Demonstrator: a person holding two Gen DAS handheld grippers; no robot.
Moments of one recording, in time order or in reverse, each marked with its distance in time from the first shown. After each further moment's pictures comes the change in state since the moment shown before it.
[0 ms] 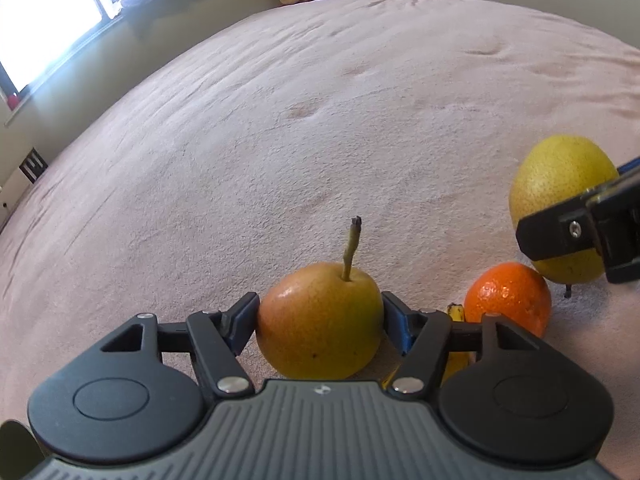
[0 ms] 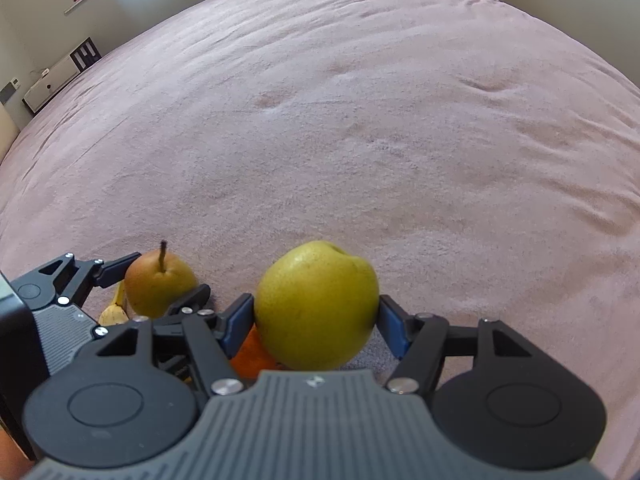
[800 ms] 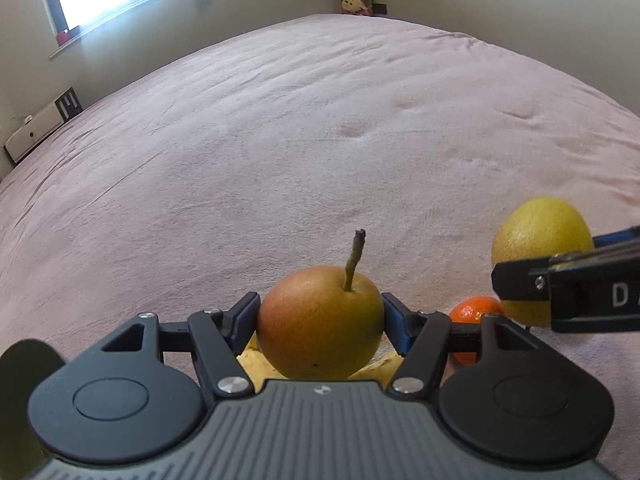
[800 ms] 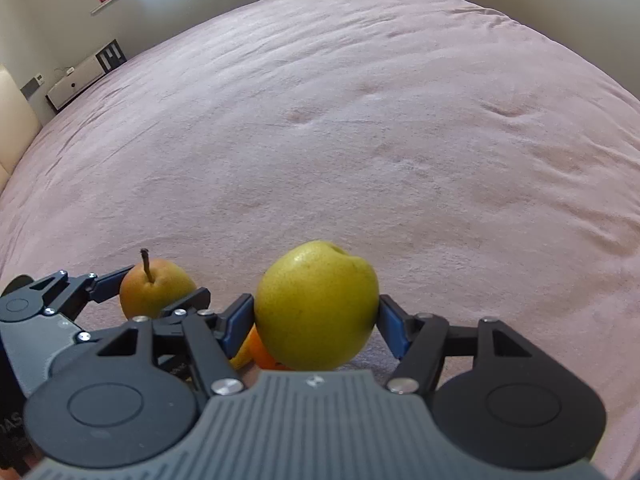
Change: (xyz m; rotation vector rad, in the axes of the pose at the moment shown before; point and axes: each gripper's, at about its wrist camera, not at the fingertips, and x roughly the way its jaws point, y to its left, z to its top) left arm -0.055 0.031 -0.002 -0.259 -0.008 0.005; right arm -0.020 0.013 -0.001 -0.051 -0.043 0.060
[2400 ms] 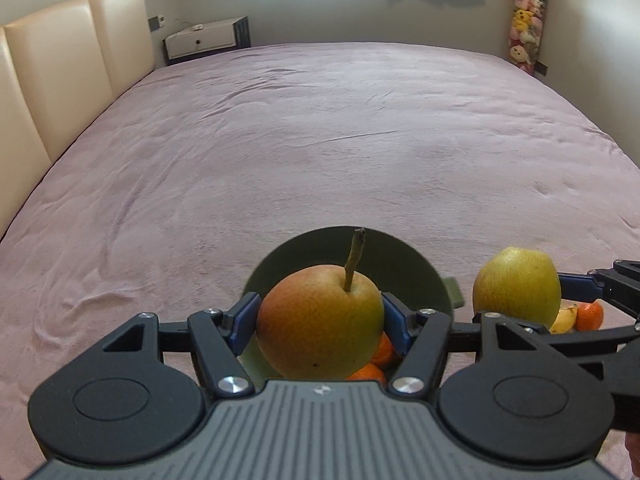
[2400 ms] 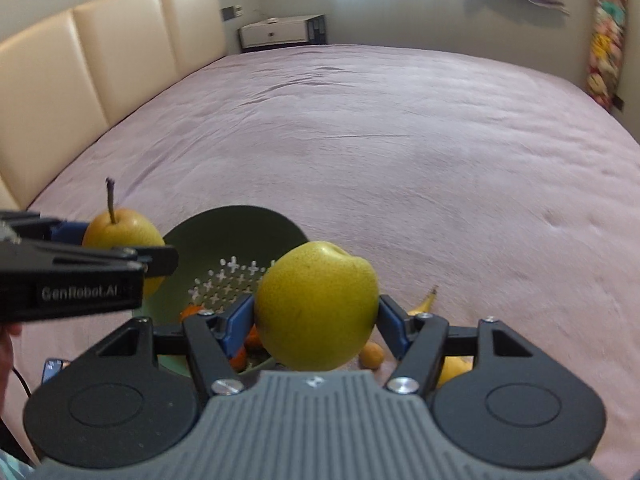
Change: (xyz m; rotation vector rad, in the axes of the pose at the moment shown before) left arm -0.153 0.200 -0.077 -0.423 0.029 0.226; right arm -0.057 0.233 -0.056 -0.575 -0.070 0.281
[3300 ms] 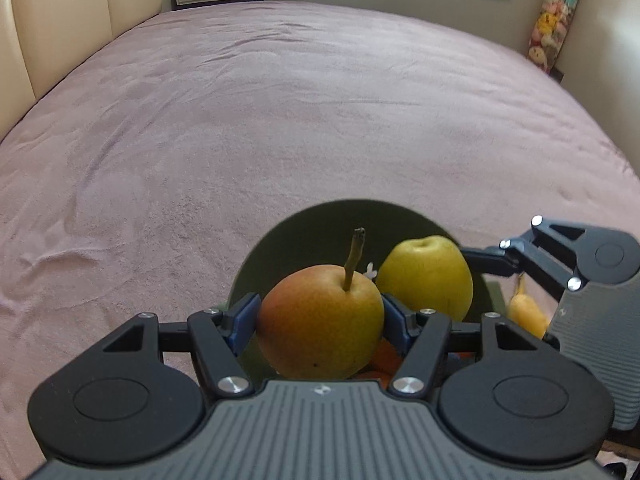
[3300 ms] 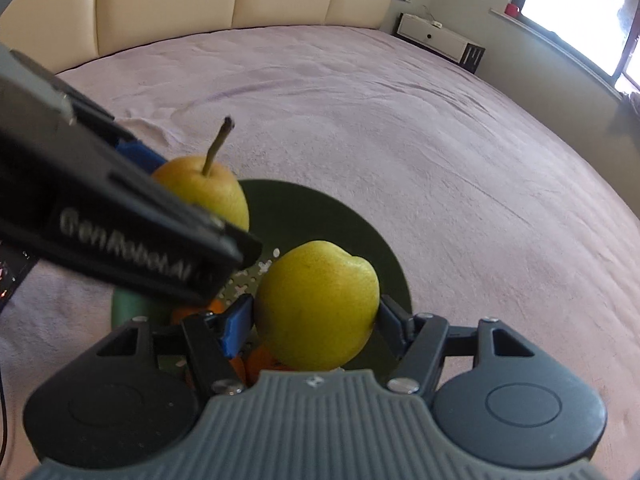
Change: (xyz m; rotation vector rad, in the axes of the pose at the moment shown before) left arm 0.065 0.026 -0.005 -0.098 0.108 -0.050; right arm 0.103 0.053 0.015 -0.504 0.036 0.122
